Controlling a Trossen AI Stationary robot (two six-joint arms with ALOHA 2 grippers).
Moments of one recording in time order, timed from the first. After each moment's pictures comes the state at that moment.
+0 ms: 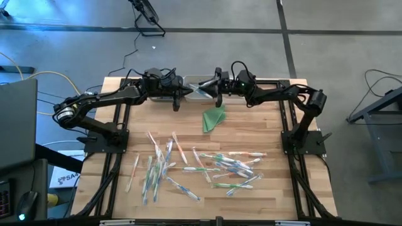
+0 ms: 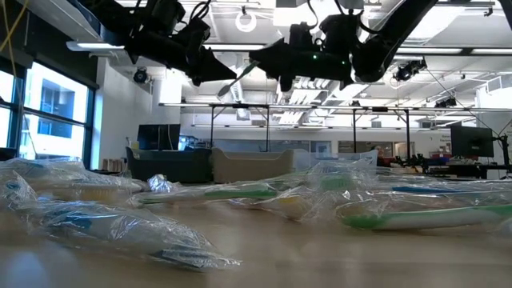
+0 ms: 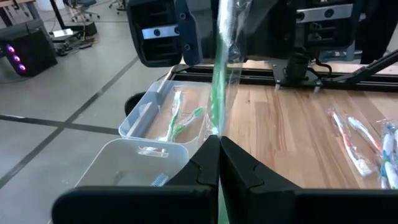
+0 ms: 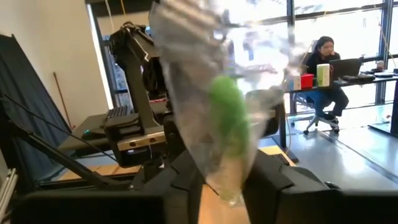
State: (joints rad) left arm 0.57 1.31 0.82 0.29 0.36 0.15; right arm -0.52 1.76 0.95 1.00 -0.52 0.21
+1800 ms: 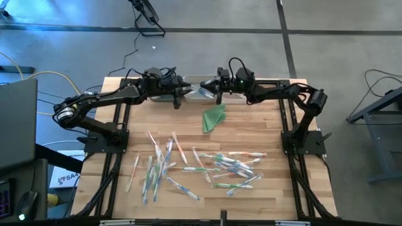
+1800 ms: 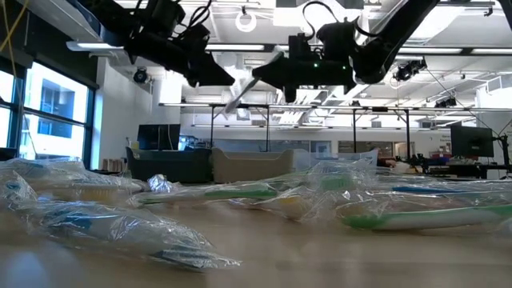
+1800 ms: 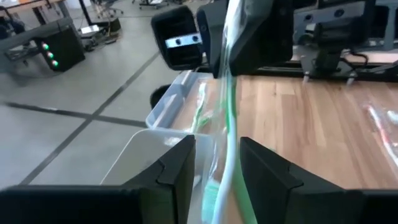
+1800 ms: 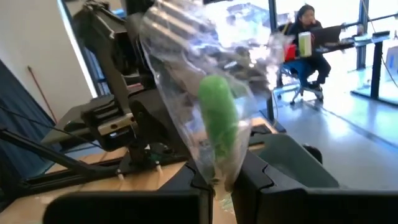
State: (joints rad) left arm 0.58 1.31 0.82 0.28 0.27 0.19; right arm -0.57 1.76 0.95 0.88 -0.51 0.23
